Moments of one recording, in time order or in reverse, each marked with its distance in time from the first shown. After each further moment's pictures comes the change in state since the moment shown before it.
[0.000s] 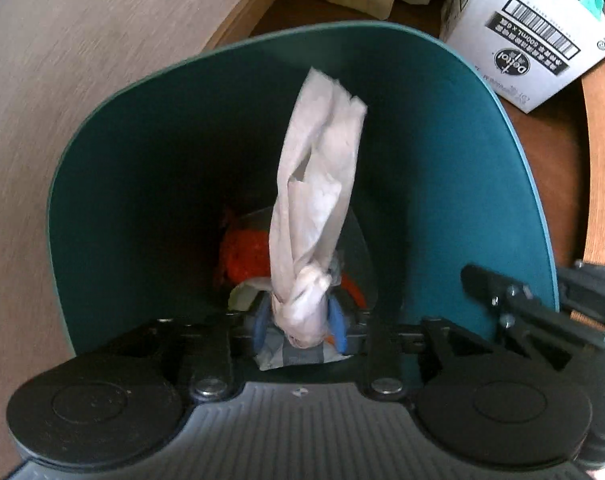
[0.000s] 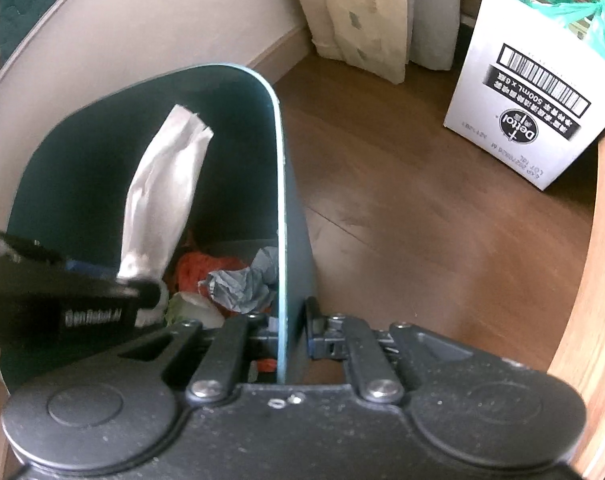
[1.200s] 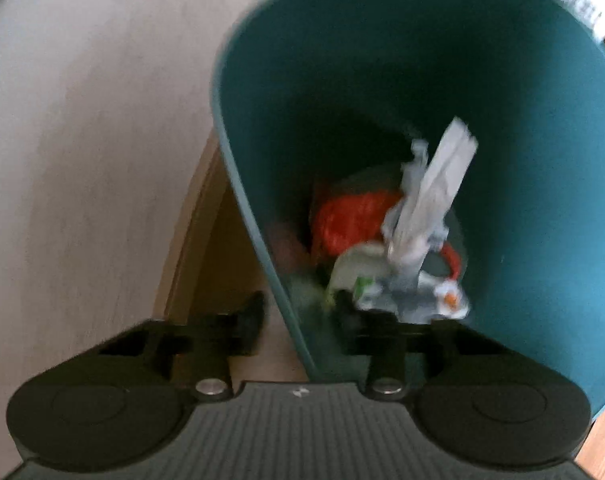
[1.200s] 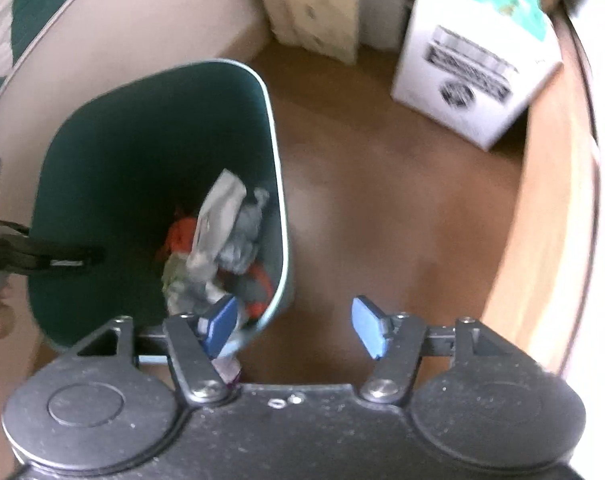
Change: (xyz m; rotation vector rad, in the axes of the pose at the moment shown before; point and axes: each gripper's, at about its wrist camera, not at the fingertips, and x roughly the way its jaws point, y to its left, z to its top) left arm 0.023 0.083 -0.030 0.104 0.009 0.089; right arm -0.078 0.022 -0.036 0.134 0.078 -0.126
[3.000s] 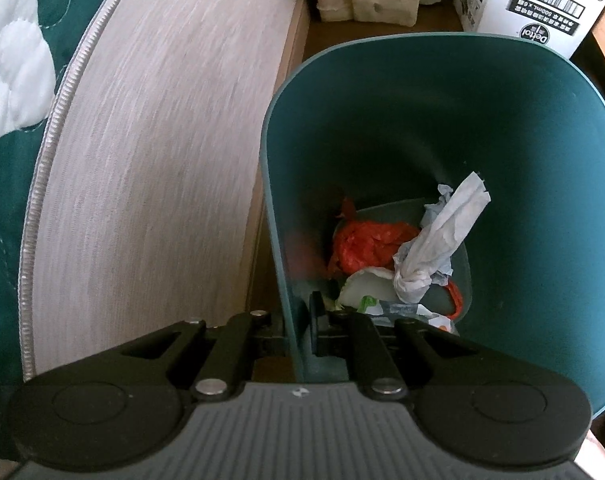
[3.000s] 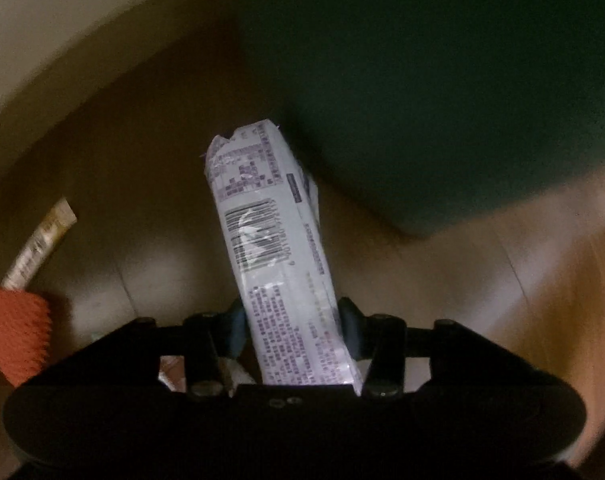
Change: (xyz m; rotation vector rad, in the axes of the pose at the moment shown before) left arm -0.037 0.002 0.010 0.119 -0.100 0.064; right arm 0.227 0.135 -0.154 -0.501 0.042 0.054
